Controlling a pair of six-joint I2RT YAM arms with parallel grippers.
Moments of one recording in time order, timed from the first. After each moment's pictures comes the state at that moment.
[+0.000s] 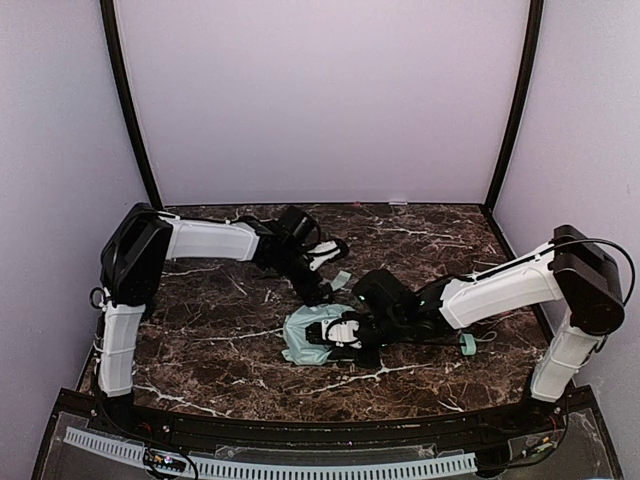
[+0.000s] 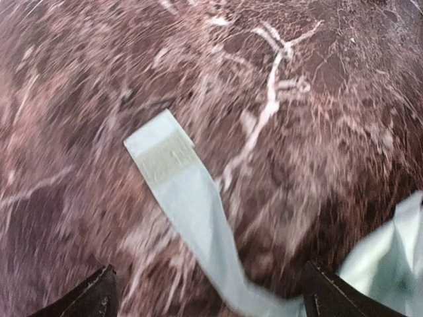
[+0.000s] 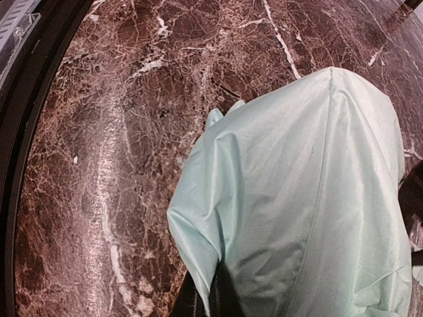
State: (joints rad) left arm -0.75 2.21 1.63 -0.41 0.19 0.36; right arm 1.05 1.71 0.89 -0.05 -0.30 -0.56
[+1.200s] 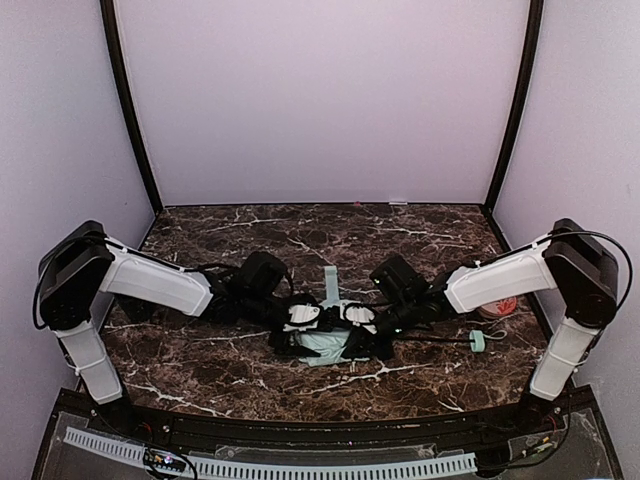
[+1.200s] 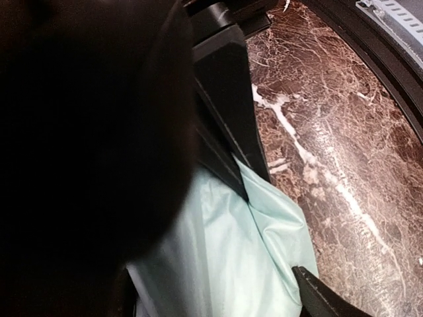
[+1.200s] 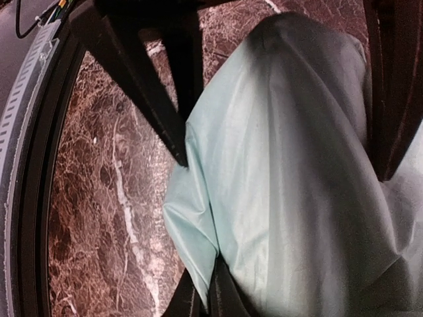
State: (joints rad) left arm -0.88 1.76 0.89 0.08 0.45 0.84; right arm 0.90 1.73 0.88 -0.12 -0.58 -0.46
